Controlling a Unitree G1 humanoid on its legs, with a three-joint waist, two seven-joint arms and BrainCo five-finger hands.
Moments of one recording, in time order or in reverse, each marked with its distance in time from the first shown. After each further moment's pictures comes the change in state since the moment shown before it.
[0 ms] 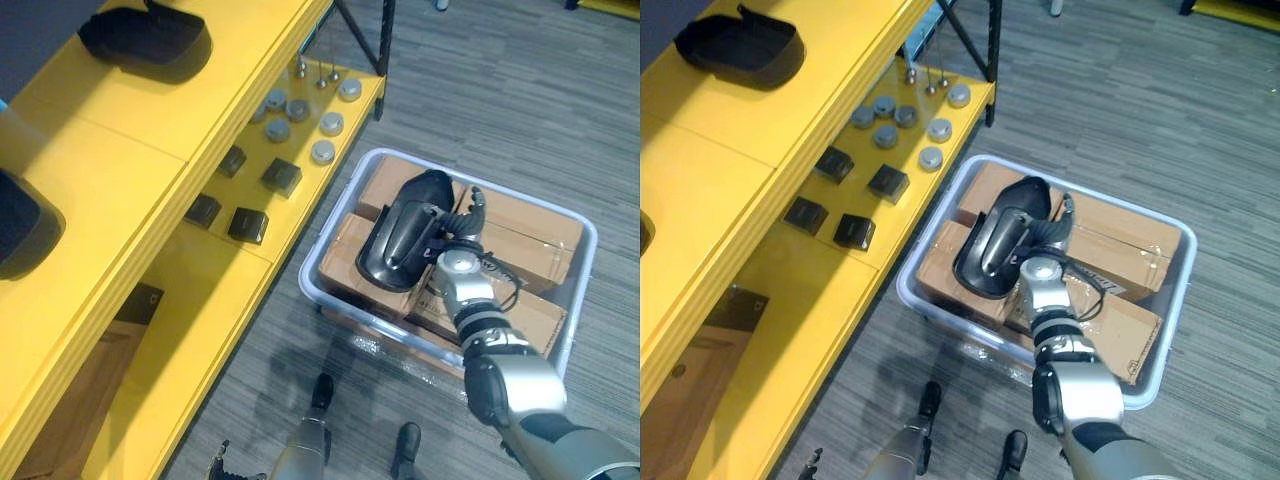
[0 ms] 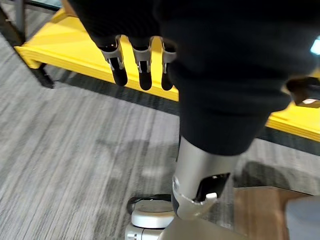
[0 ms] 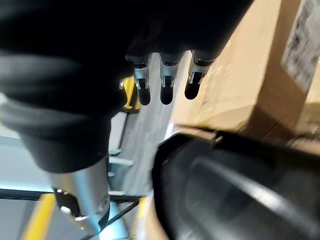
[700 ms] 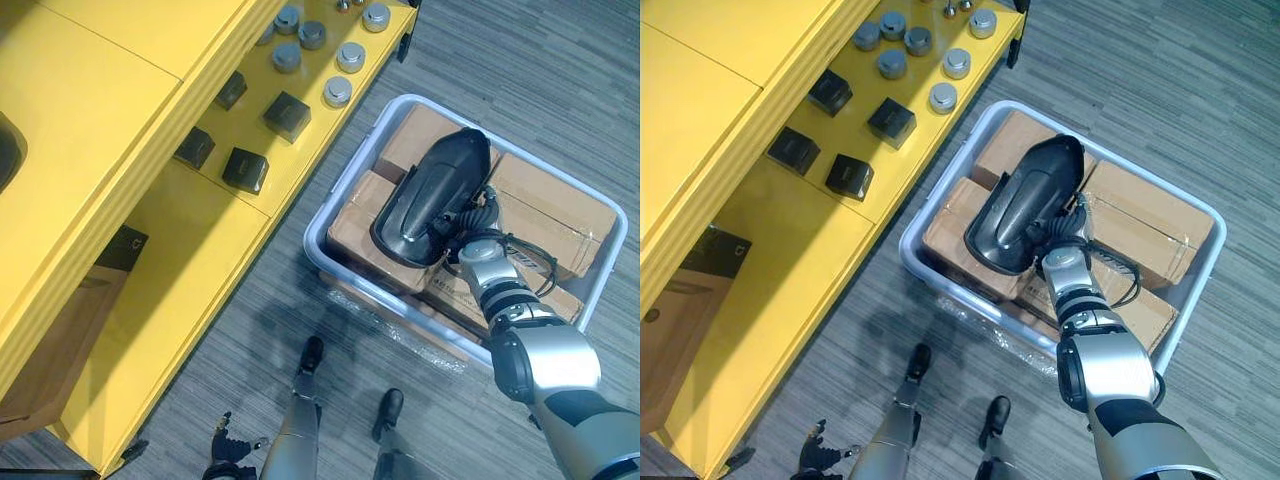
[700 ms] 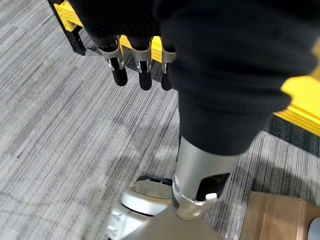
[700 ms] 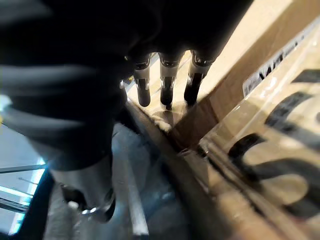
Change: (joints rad) left arm -0.166 0.040 -0.051 0.090 -0.189 0.004 -0.010; right arm -0.091 -0.112 0.146 0.180 -0.113 0.073 0.104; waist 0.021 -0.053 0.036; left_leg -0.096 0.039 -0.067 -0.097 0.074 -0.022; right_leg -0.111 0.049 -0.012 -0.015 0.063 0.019
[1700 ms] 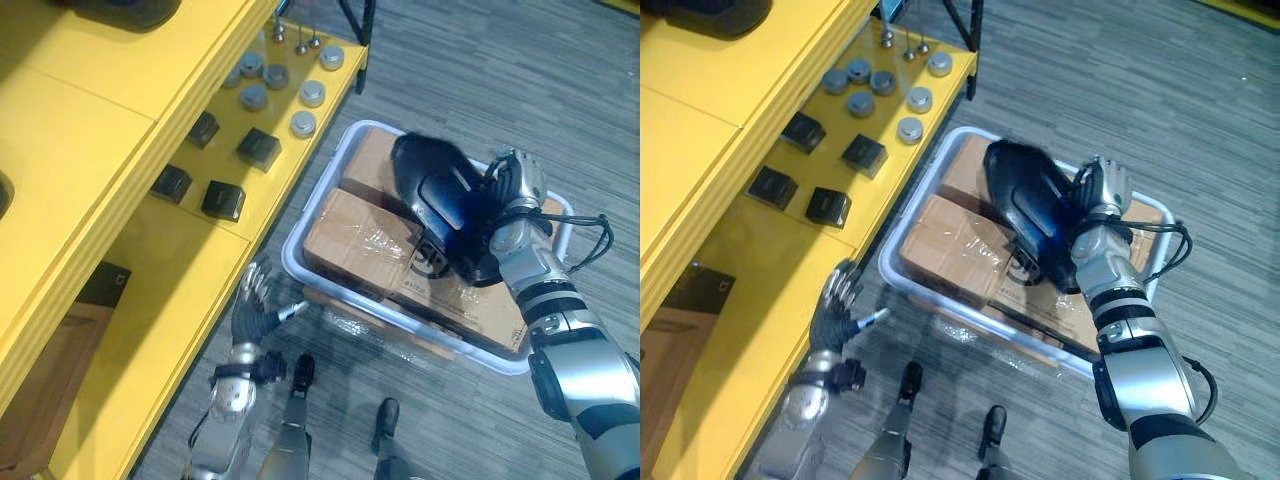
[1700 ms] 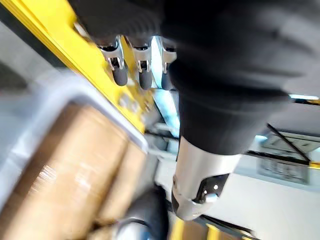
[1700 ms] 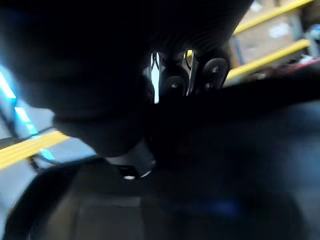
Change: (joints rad) left arm -0.275 0.092 -0.181 -0.831 -0.360 -0.054 -0.120; right arm 0.134 -0.160 0.286 -0.446 -0.358 0.015 0.018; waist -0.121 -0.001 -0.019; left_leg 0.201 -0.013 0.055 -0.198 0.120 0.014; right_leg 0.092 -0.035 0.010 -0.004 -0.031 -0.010
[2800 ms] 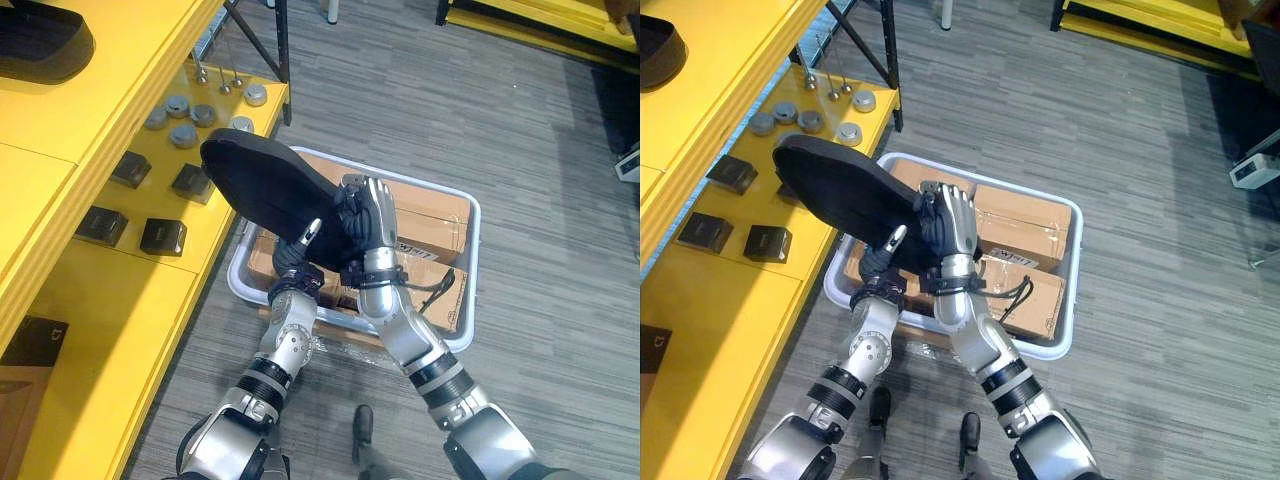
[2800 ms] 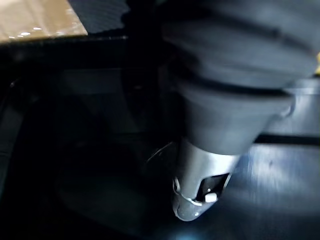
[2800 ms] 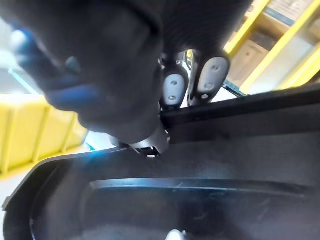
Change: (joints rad) left arm -0.421 -0.201 0.027 0.479 -0.585 -0.170 0.172; right arm 0.380 0.504 0.190 -0.664 0.023 -0.079 -0.186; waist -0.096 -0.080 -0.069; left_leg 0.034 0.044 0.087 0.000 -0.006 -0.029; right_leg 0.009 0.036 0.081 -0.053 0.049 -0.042
